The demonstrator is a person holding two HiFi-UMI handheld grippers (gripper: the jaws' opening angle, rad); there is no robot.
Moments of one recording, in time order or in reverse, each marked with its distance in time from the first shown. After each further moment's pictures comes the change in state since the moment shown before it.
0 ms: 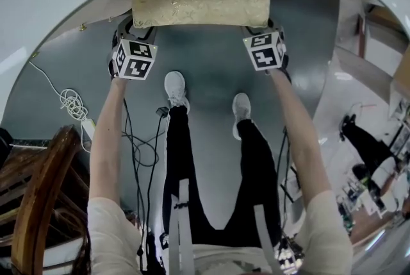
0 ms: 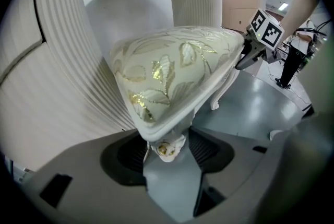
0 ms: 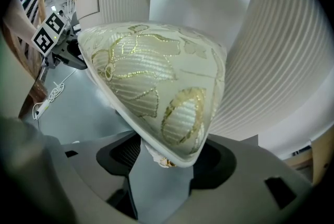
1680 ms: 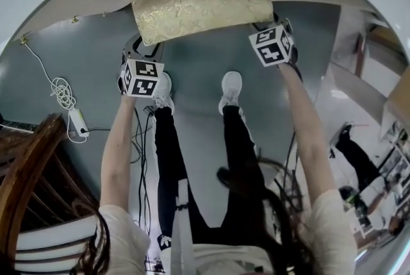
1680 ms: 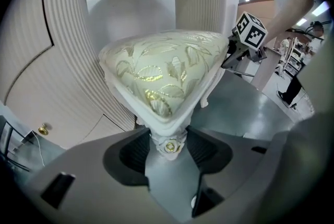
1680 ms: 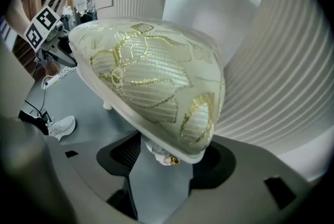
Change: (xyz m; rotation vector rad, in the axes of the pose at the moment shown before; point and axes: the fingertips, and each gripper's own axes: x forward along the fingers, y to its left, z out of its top) left arm -0.016 -0.088 0.001 -0.184 0.003 0.028; right arm 0.012 -0.064 0.001 -0.244 -0.014 0.057
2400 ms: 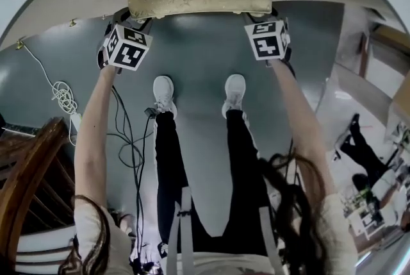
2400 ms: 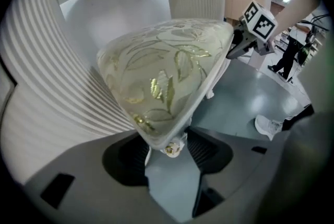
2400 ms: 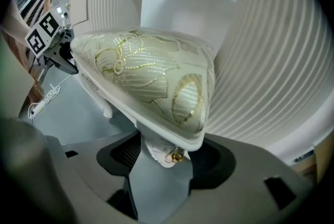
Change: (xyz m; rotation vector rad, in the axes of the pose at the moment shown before) left arm 0.027 0.073 0.045 0.210 0.108 -0.001; right arm 0.008 -0.003 0.031 0.213 -0.059 -0.072
